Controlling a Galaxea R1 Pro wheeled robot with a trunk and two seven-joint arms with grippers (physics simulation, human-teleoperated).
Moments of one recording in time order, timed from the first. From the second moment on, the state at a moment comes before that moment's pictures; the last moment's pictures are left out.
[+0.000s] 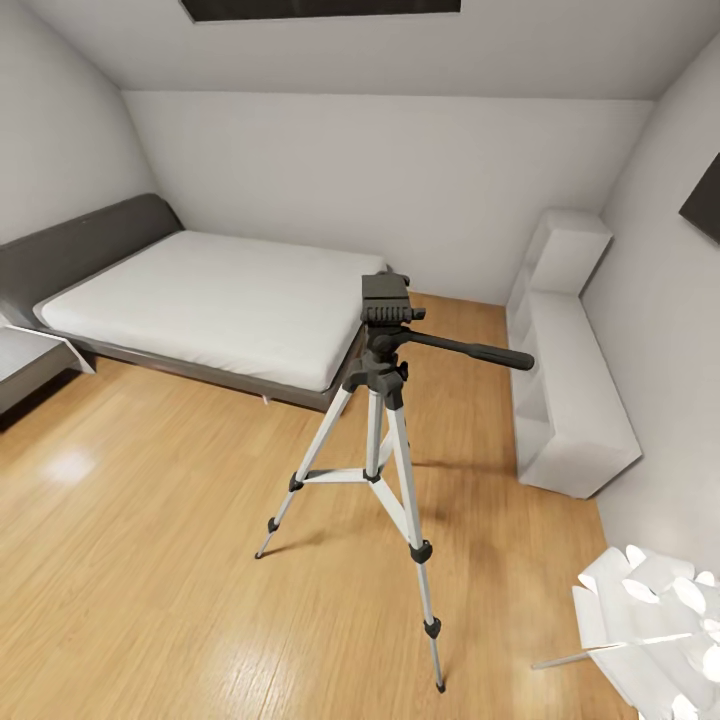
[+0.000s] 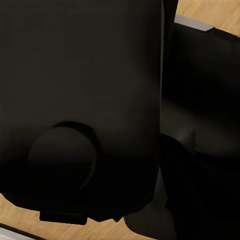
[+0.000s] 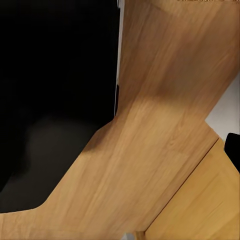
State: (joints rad) left arm -0.23 0.09 -0.43 -0.02 0.75 -0.04 -0.11; right arm -0.18 0.00 -0.04 0.03 0.11 -0.13 -0.13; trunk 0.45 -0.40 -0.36
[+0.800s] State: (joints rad) left arm -0.23 0.09 -0.43 -0.02 0.75 -0.04 -0.11; right arm -0.18 0.00 -0.04 -0.05 0.25 -0.09 -0.13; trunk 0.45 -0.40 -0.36
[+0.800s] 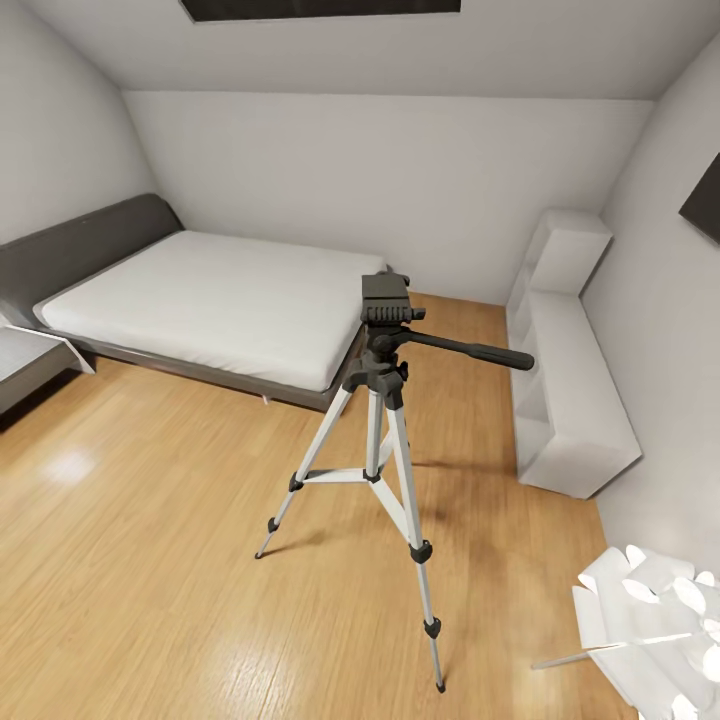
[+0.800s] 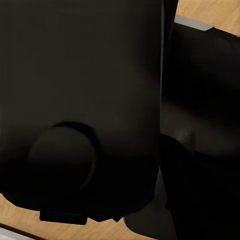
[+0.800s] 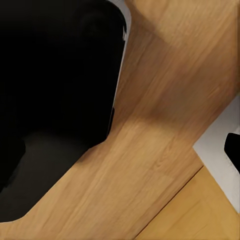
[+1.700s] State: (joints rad) left arm -0.23 0.10 -0.43 -0.03 0.75 -0.04 -0.11; right arm -0.17 -0.02 -0.07 -0.90 0.24 0.47 -0.10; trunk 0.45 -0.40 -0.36
